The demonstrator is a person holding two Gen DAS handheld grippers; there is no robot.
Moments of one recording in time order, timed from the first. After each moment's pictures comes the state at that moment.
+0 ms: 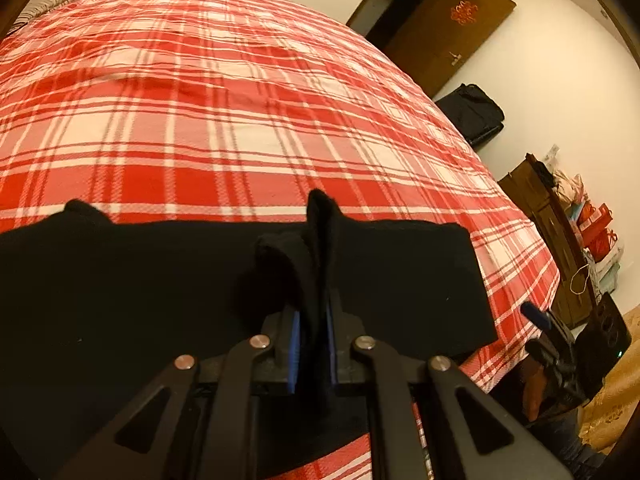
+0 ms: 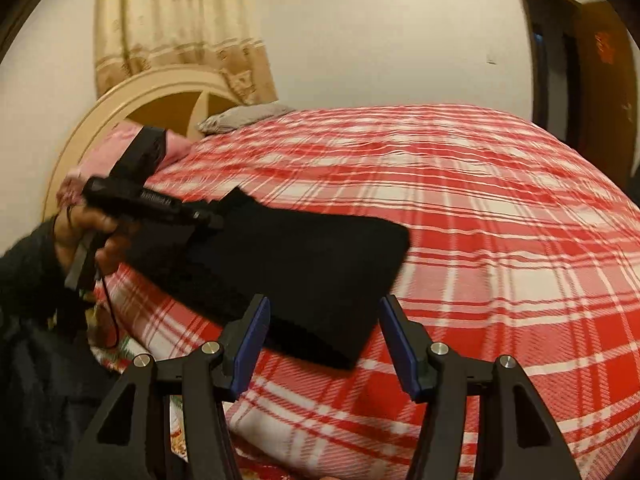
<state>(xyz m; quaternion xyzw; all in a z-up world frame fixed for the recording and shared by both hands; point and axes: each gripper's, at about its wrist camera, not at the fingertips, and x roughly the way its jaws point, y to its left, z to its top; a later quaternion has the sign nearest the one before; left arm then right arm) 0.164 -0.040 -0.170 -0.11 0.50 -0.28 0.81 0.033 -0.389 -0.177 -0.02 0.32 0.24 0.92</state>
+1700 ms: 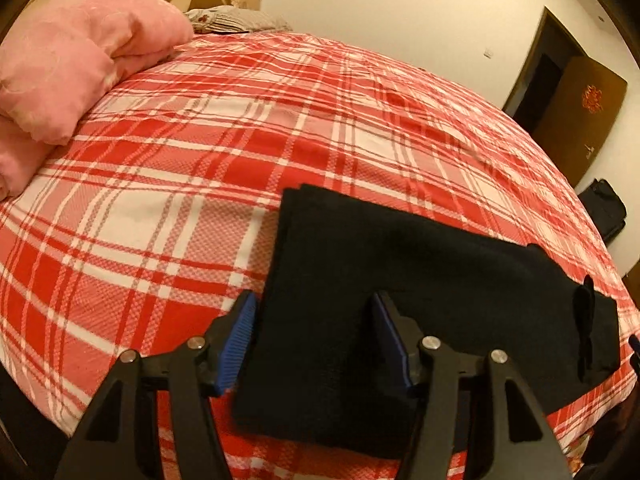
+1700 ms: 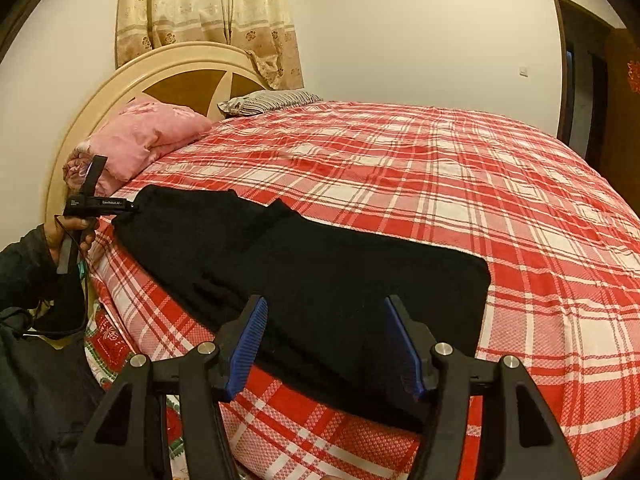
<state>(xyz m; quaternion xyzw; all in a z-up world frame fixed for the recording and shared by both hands) 0.139 0.245 -0.199 -0.12 0.42 0.00 0.90 0.063 -0.320 -0.178 -0.04 0.32 0.26 0.91</state>
